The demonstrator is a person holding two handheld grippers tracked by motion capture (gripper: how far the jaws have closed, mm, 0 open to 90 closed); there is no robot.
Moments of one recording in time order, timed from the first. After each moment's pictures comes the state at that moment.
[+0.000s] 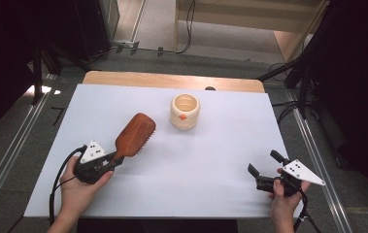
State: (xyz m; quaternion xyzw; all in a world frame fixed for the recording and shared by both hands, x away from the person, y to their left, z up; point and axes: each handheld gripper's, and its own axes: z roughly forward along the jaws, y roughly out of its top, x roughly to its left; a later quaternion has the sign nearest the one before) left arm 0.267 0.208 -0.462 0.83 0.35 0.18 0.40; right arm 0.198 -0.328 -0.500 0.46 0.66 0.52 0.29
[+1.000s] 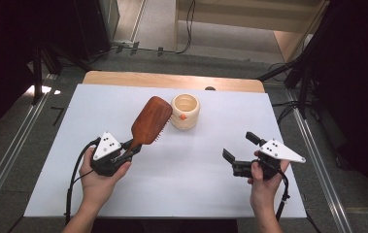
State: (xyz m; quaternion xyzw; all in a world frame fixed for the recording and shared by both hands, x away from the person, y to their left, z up) left arm 0.270 0.164 -0.440 0.79 0.32 0.21 0.48; right arm 0.227 -0.252 -0.430 0.42 0.68 0.55 0.26
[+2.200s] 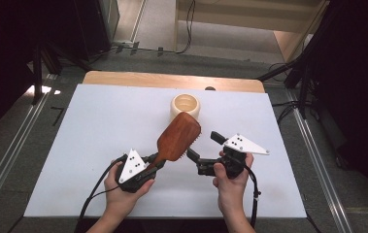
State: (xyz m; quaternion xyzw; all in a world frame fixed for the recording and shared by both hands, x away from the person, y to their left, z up) left arm 0.236 0.108 -0.465 0.79 0.25 0.21 0.52; right arm 0.232 -0.168 -0.415 0.44 0.67 0.58 0.17
